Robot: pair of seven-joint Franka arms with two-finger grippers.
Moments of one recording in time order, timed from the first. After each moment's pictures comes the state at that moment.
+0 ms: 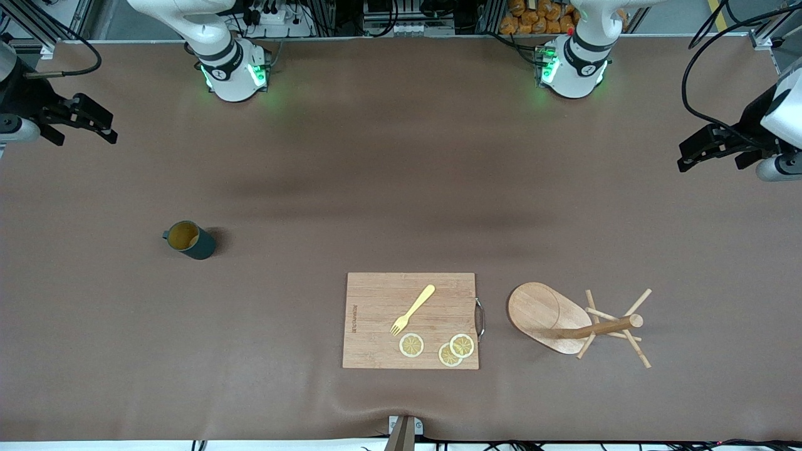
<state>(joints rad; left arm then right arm) 0.07 0.00 -0.14 -1.54 0.00 1.55 -0.12 0.05 -0.24 -0.07 -1.86 0.00 1.63 -0.05</state>
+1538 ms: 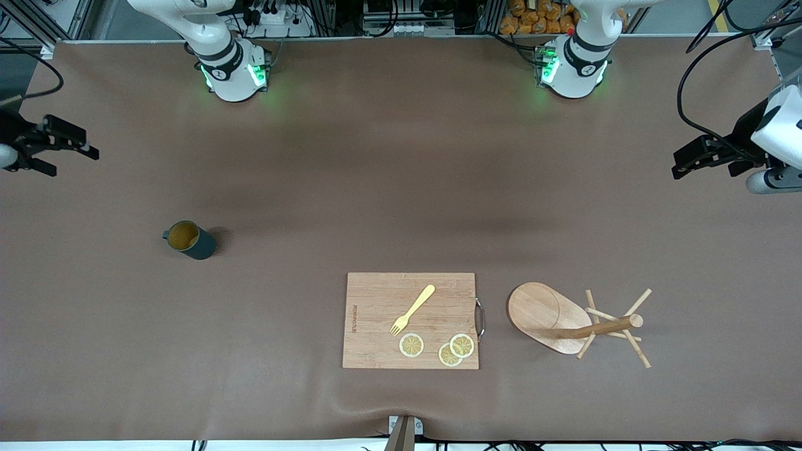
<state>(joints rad) 0.07 0.04 -0.14 -1.54 0.00 1.55 -0.12 0.06 -0.10 -0.26 -1.87 0.16 1.68 -0.33</state>
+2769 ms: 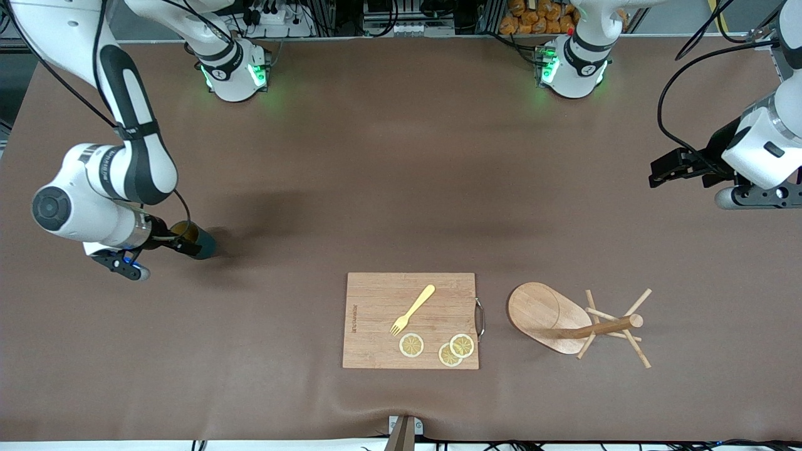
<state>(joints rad) 0.04 0.09 -0.14 -1.53 -0.04 1.55 -0.12 0.20 0.36 -0.25 -2.00 0.16 2.20 0.30</state>
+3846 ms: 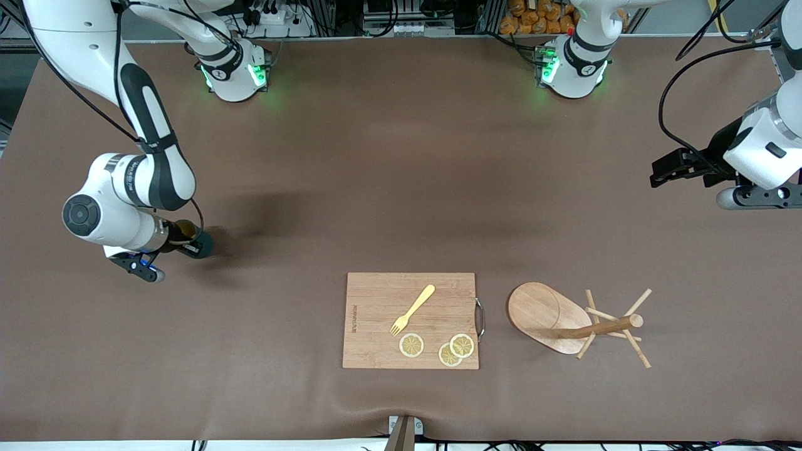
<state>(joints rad) 0.04 0.09 -0.14 -1.53 -0.04 1.55 -0.12 0.21 0.41 -0.25 -2.03 0.16 2.28 0.34</state>
